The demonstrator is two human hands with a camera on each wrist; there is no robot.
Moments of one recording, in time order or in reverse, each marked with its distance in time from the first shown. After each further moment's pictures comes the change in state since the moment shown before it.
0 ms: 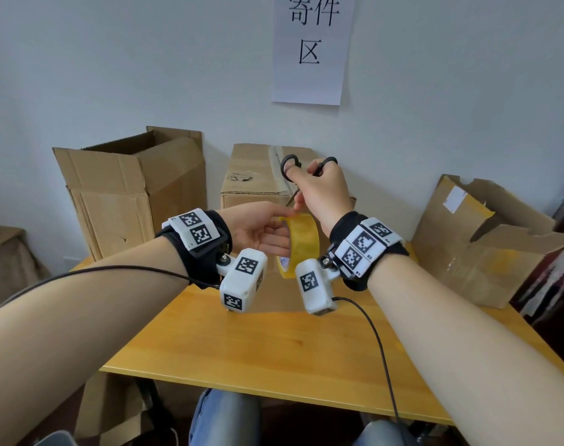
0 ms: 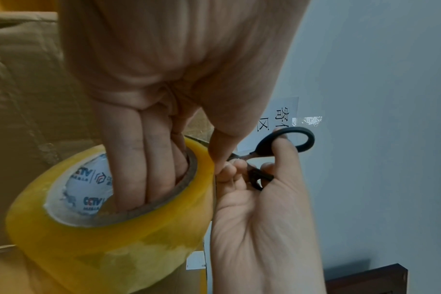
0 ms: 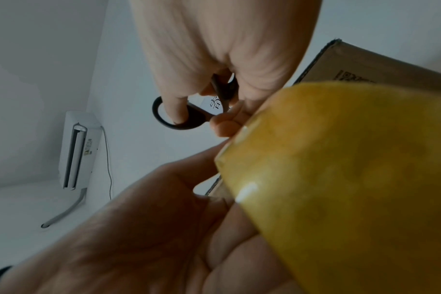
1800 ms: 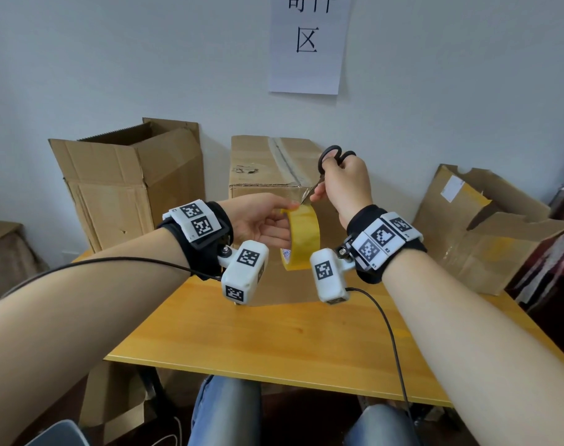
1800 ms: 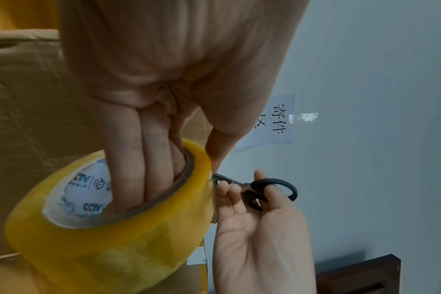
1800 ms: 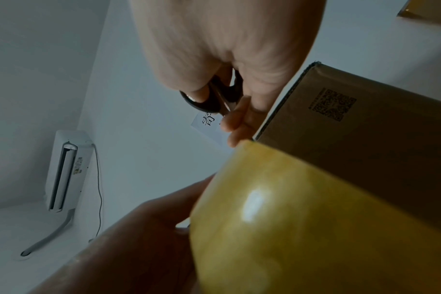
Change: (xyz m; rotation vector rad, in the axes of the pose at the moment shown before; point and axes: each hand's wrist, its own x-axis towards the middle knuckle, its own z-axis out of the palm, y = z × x) left_hand -0.005 -0.003 0.005 0.021 0.010 0.008; right_hand 0.002 0.008 -0.029 -0.174 0.105 0.009
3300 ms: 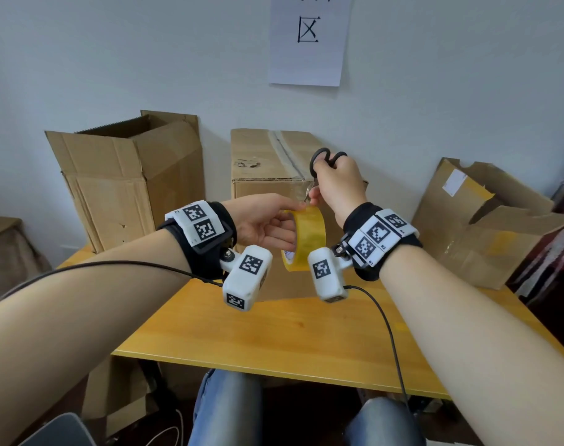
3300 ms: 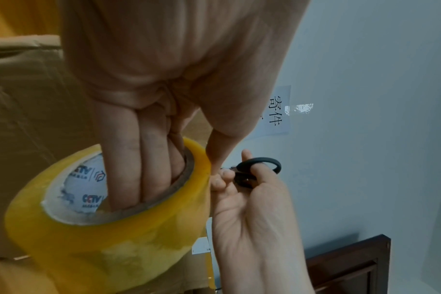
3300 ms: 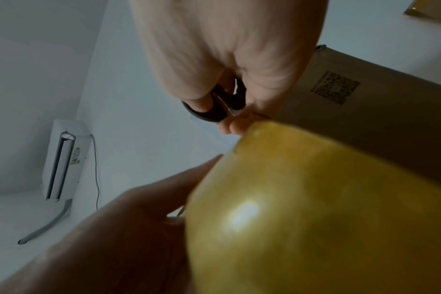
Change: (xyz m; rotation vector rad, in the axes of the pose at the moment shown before) left_hand -0.005 -0.009 0.007 0.034 -0.041 0.001; right_hand -0.006 0.006 0.010 0.002 -0.087 0.028
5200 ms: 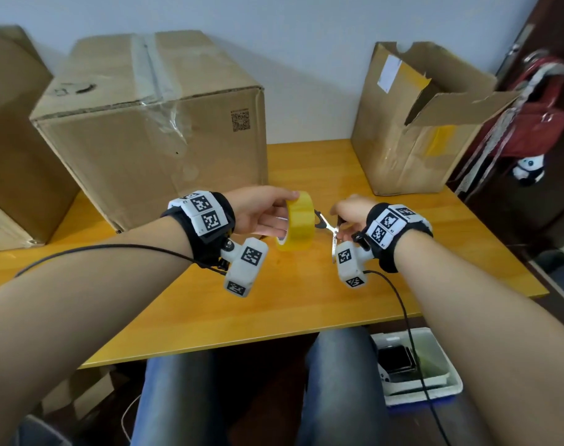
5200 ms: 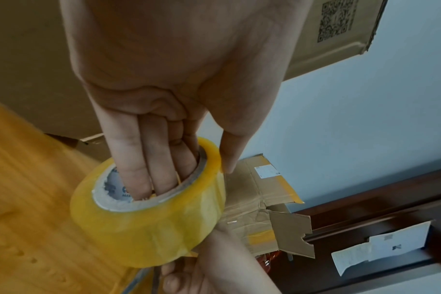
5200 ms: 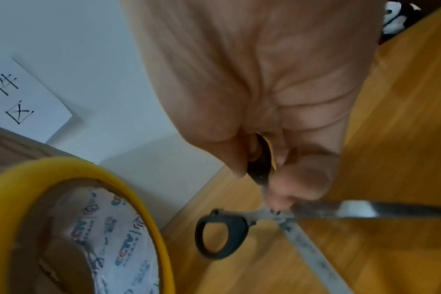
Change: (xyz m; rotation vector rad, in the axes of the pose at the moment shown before) left_hand 0.147 -0.051 0.136 0.190 -0.156 -0.158; right_hand 0.001 0.232 -0.162 -0.452 -0.223 0.875
